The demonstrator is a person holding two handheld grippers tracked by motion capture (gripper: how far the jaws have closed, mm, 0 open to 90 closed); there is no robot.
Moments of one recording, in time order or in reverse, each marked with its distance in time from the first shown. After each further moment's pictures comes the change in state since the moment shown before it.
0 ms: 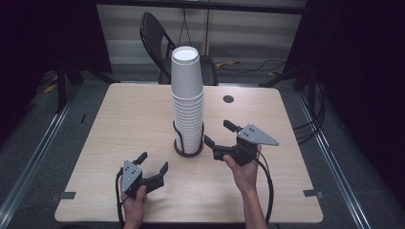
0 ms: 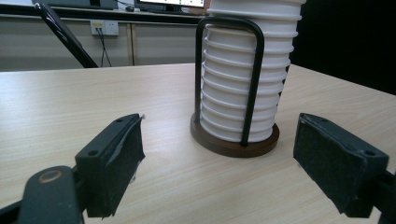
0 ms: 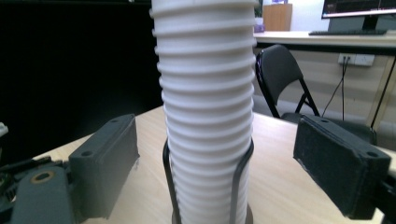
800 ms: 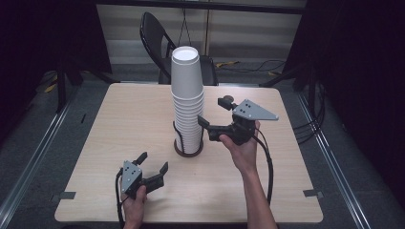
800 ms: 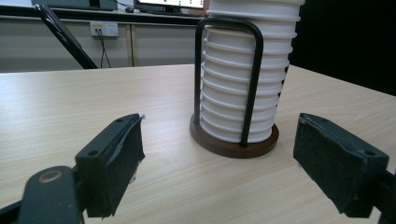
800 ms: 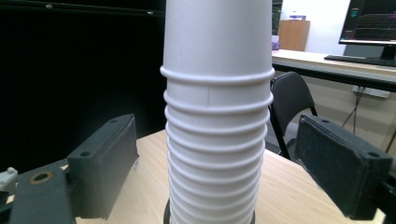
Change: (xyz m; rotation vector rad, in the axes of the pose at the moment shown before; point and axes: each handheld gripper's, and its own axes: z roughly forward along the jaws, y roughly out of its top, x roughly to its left) left arm 0.000 0.000 0.000 -0.005 0.001 0.003; right arm -0.001 0.063 0.020 -0.025 0.068 -0.080
